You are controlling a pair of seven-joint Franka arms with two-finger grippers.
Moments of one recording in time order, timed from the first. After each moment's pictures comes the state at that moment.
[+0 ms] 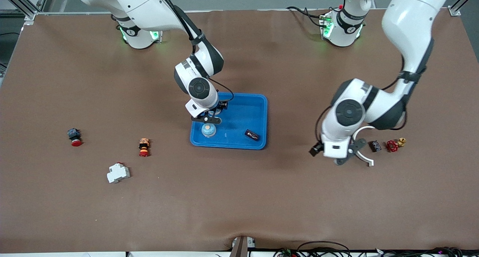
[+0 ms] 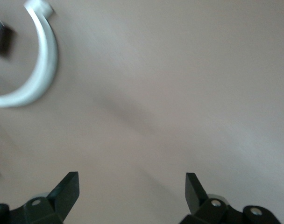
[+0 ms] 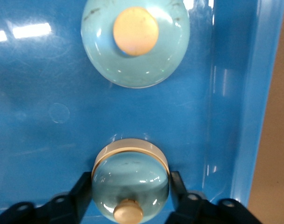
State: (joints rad) left arm 0.02 0.59 -0.51 -1.68 0.43 2.12 -1.37; right arm 0.68 0.57 0.04 -1.93 0.19 2.32 0.70
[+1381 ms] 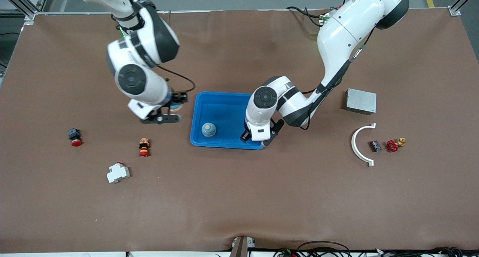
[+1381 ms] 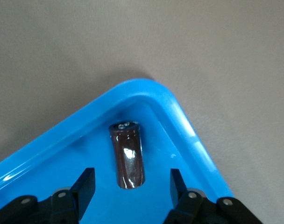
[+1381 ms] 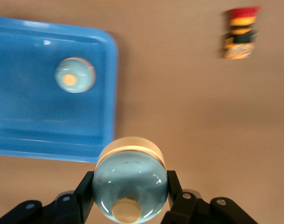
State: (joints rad) left arm -0.32 0.85 -0.51 -1.50 0.38 2.32 -1.84; right arm 0.42 0.24 0.00 -1.79 0.08 1.75 0.32
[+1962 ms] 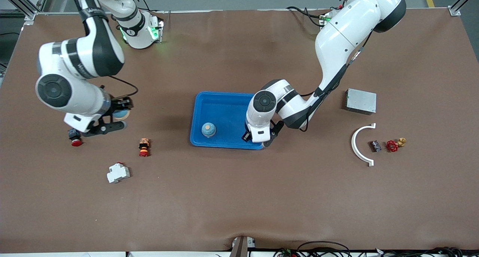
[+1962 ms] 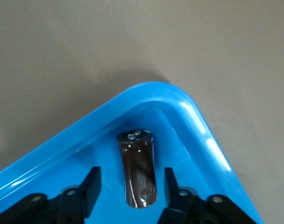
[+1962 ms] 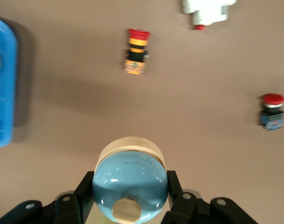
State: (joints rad) left arm -0.32 0.88 -0.49 -1.50 0.38 2.32 -1.84; right arm 0.17 0.20 0.00 -1.79 -0.08 1.70 -0.09
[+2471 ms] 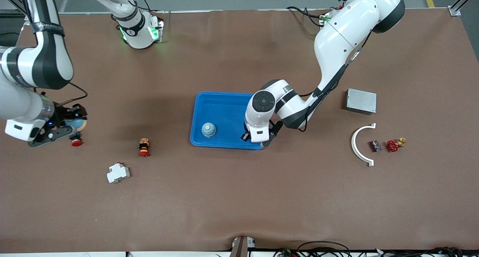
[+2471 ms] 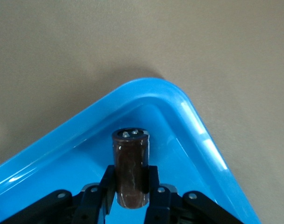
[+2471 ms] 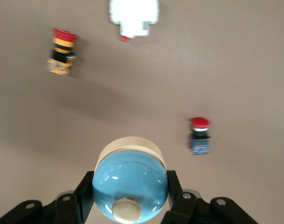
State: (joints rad) left arm -0.33 0.87 -0.50 -1.48 0.38 2.31 -1.84; right arm -0.08 0.21 -0.01 -1.82 -0.15 1.88 -0.47
